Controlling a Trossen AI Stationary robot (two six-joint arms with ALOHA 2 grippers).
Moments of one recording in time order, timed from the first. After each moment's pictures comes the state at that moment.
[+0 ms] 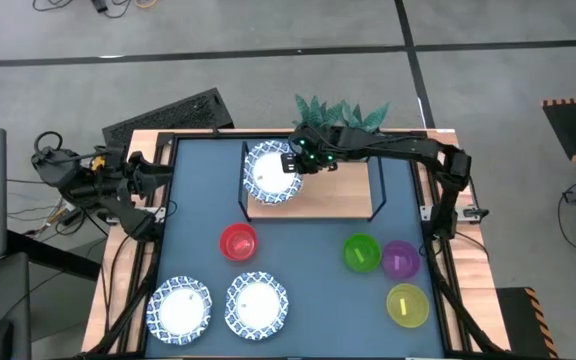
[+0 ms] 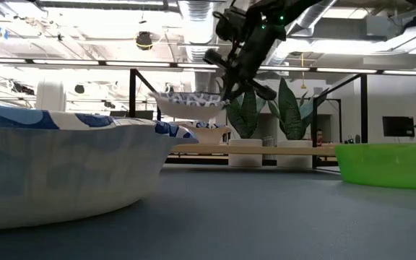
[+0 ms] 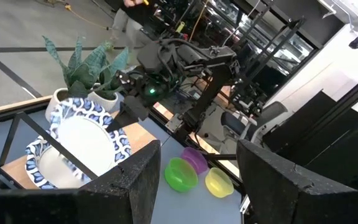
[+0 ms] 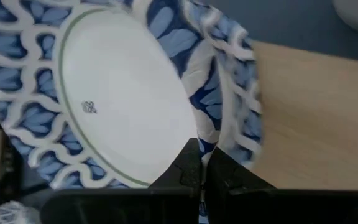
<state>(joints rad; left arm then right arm) -0.58 0.41 1.00 -0.62 -0.83 -0.69 -0.35 1.84 1.54 -0.66 -0.08 1.00</state>
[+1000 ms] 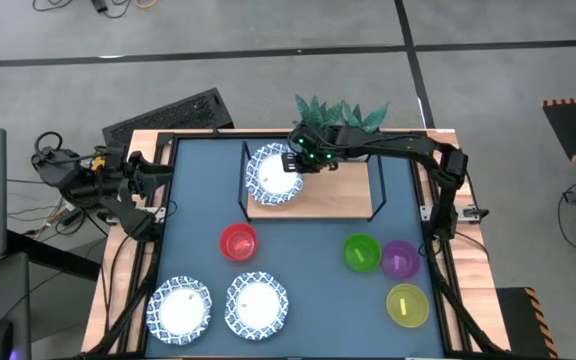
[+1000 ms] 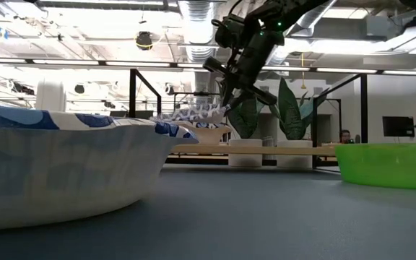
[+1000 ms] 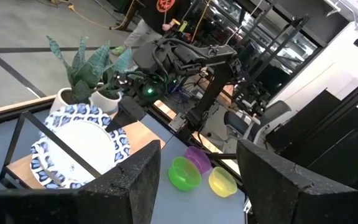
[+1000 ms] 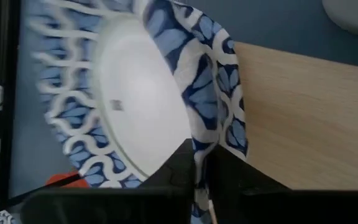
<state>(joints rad) -0.58 0.41 1.00 -0.64 -0.83 -0.70 -0.37 1.87 1.54 -0.66 -0.08 0.99</state>
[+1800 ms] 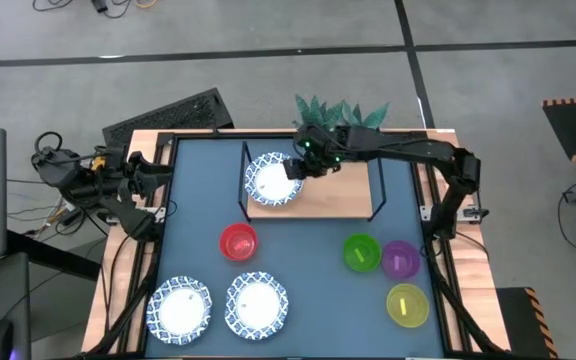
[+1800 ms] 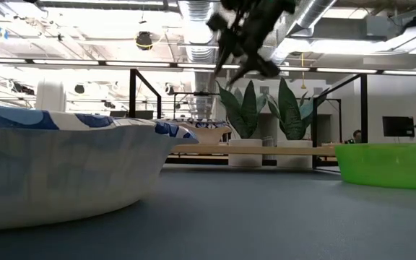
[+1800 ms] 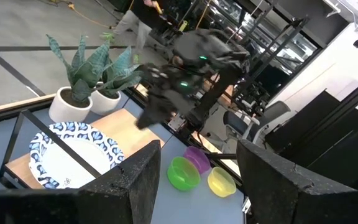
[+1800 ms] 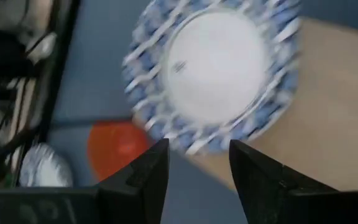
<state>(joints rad) -0.58 0.41 1.00 -0.64 -0.83 -0.70 -0.26 1.75 1.61 -0.78 -0.11 0.94</state>
